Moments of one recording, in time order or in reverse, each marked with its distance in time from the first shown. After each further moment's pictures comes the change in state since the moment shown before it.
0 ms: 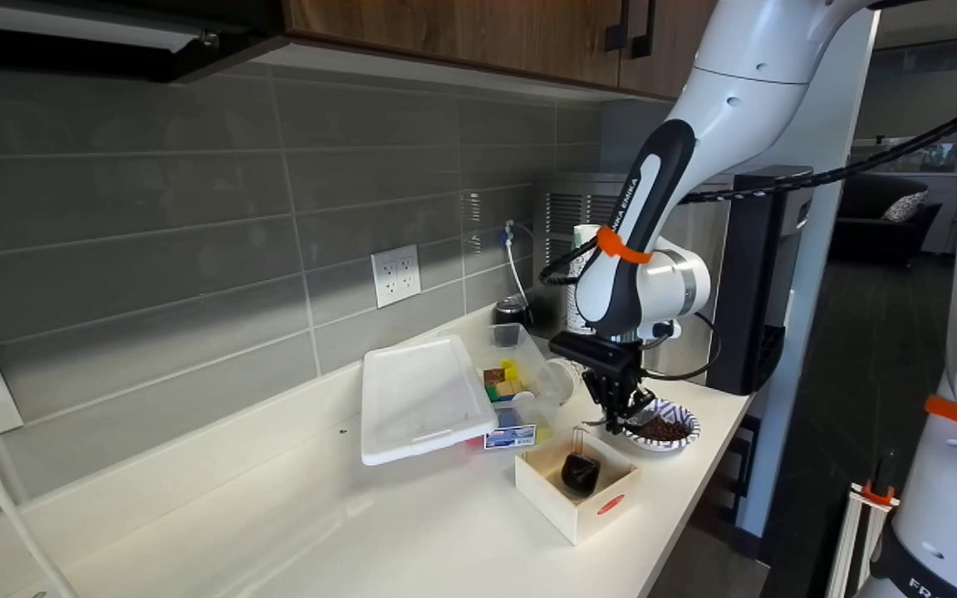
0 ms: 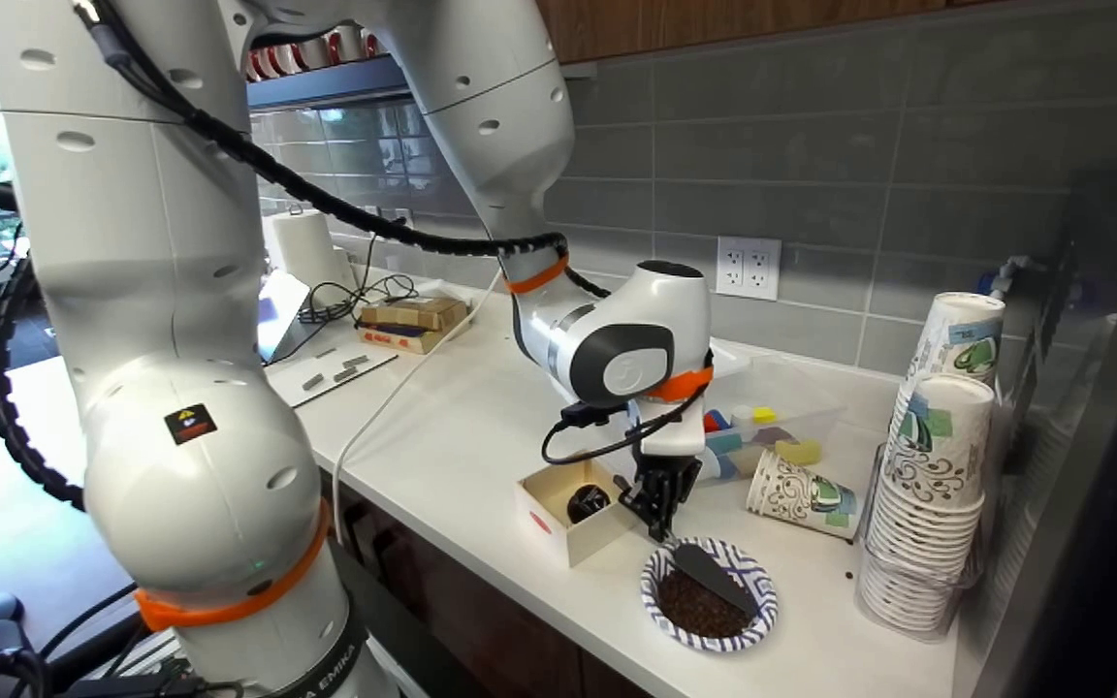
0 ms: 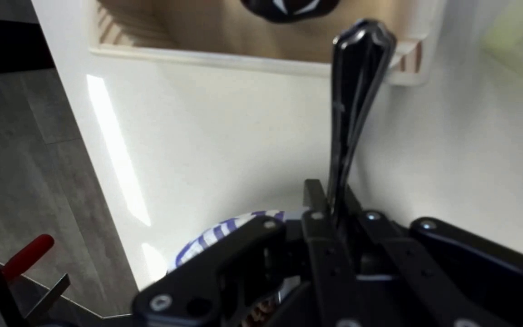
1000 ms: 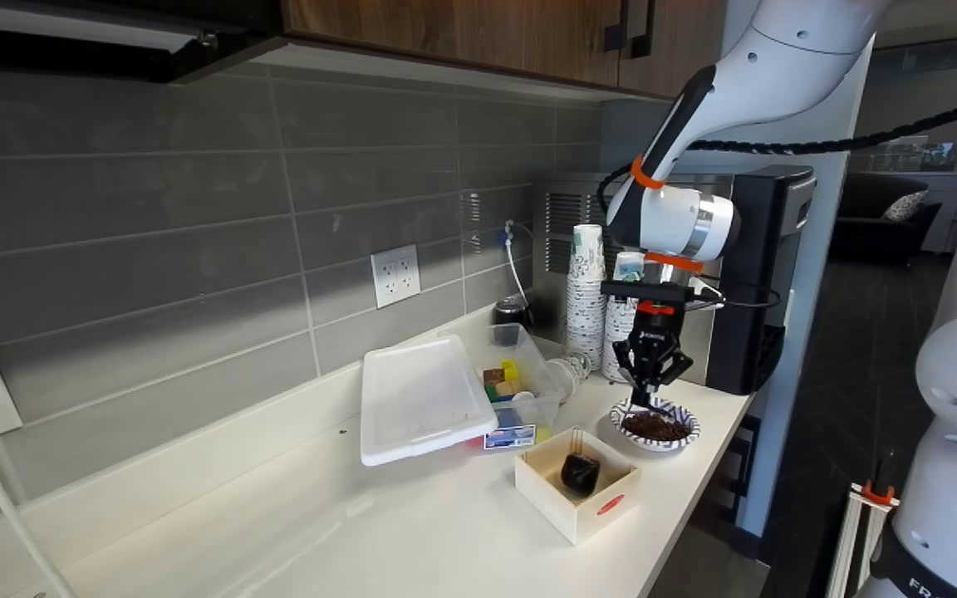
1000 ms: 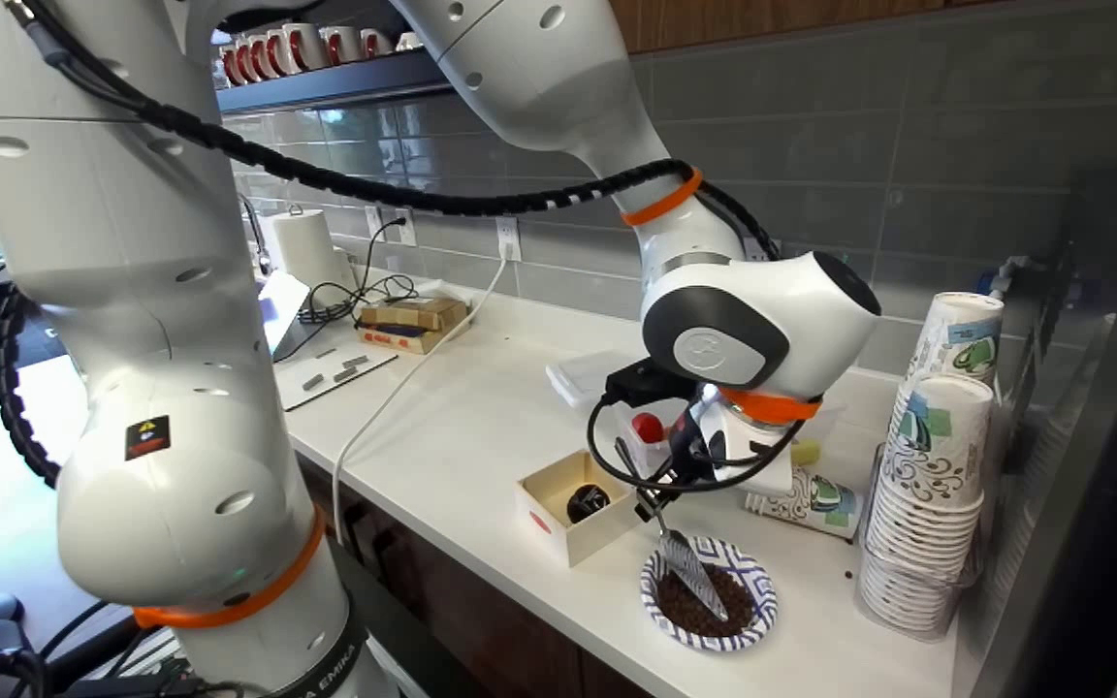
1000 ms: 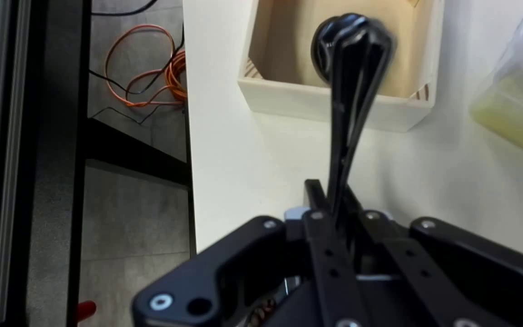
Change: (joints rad) arm -0.188 -0.073 -0.088 0.156 0.402 -0.622 -0.629
